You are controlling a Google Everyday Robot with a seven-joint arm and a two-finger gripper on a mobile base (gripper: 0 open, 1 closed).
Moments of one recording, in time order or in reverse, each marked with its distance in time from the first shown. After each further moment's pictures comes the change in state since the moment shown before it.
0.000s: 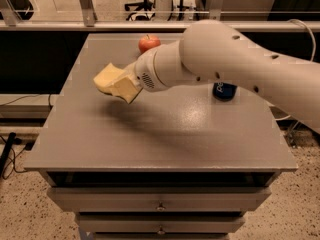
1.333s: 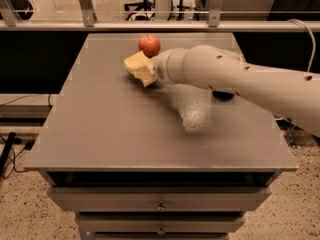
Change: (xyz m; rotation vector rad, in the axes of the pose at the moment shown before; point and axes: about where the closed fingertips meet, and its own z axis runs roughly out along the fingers) arm 0.033 -0.122 0.037 0.279 -0.088 0.184
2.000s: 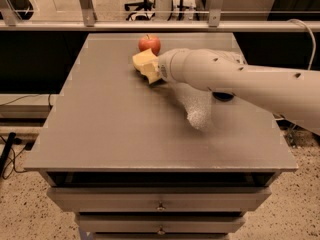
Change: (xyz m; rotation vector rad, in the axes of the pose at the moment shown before) arm 0.007 -0.033 0.007 0.086 -0.012 0.042
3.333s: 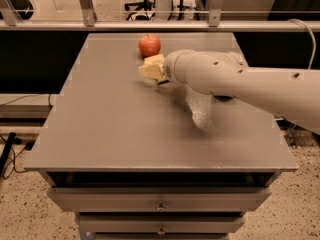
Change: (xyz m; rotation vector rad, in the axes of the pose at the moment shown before) arm 0.005 -0.015 -0.003 0.059 -0.006 0.022
